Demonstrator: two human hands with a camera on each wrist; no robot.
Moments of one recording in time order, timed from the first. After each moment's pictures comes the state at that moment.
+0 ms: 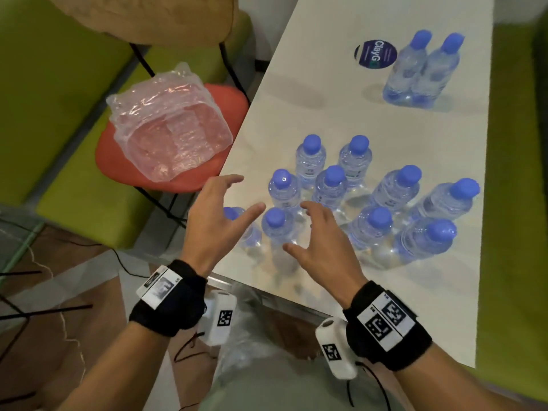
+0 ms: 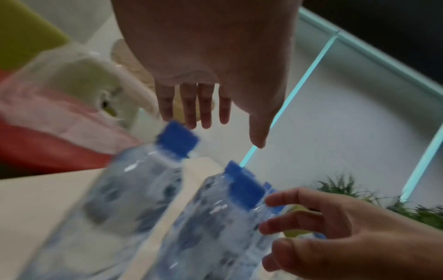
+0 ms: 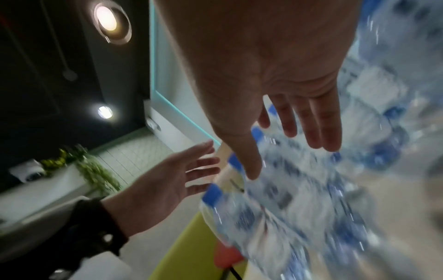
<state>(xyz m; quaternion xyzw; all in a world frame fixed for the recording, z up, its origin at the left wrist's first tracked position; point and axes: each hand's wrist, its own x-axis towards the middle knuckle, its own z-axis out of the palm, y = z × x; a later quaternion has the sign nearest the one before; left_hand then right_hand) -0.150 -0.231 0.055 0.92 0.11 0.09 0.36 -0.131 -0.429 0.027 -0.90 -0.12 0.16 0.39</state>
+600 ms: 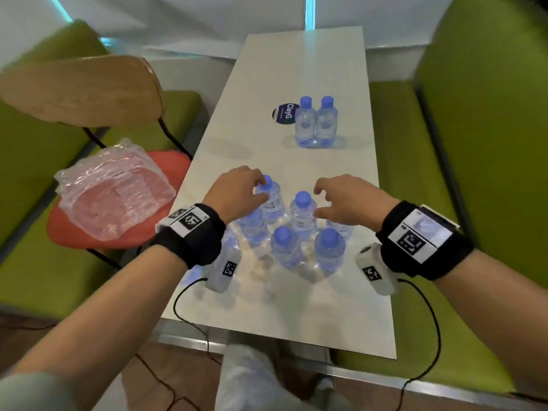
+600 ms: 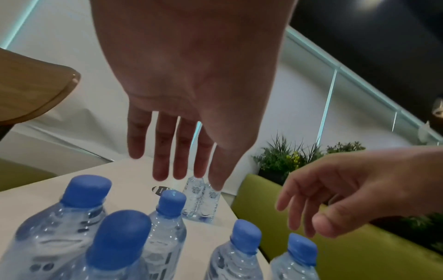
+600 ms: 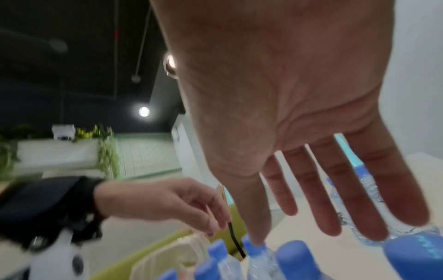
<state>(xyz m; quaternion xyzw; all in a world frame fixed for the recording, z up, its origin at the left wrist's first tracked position) -0.032 -0.378 0.112 0.99 -0.07 -0.06 0.12 -0.033 -0.609 0.115 -0.96 -0.18 0.18 0.12</state>
